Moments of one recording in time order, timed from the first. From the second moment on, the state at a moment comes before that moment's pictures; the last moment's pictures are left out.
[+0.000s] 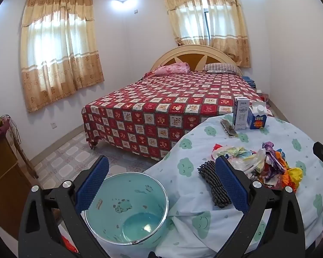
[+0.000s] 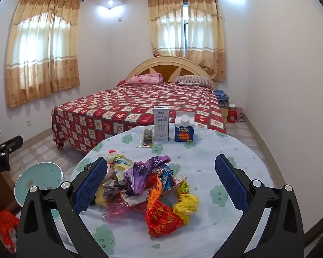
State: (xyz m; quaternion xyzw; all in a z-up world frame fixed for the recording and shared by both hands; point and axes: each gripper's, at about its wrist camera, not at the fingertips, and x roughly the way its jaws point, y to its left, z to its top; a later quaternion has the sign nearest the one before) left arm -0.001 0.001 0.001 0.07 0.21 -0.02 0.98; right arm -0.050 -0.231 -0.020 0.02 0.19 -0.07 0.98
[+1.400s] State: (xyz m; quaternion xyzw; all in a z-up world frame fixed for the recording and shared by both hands) left arm -0.001 0.016 0.011 0.07 0.21 -0.01 0.97; right arm -0.051 -0.228 -0.023 0.03 0.19 -0.07 0.98
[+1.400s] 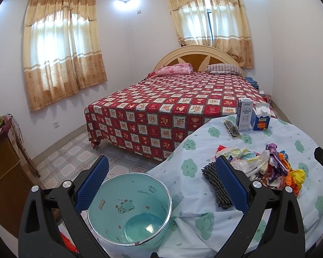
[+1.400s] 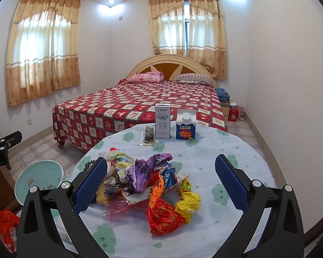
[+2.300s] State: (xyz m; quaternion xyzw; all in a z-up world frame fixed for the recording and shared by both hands) left arm -0.002 0.019 0.010 0.07 0.21 -0.01 0.97; right arm -0.051 -0.228 -0.023 0.03 0.19 -0.07 0.98
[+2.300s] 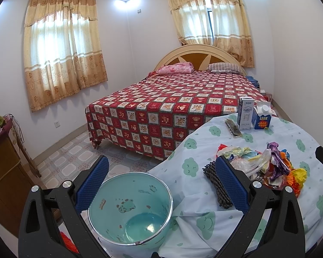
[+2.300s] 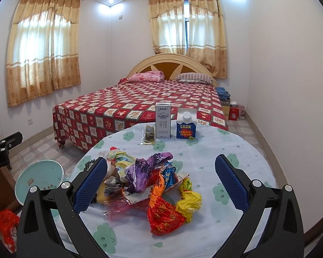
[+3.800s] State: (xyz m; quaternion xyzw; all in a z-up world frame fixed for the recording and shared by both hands) left arm 0.049 -0.047 -0.107 0.10 0.33 -0.05 0.94; right arm -0.035 -0.298 -0.130 0.05 0.26 -0.15 0.95
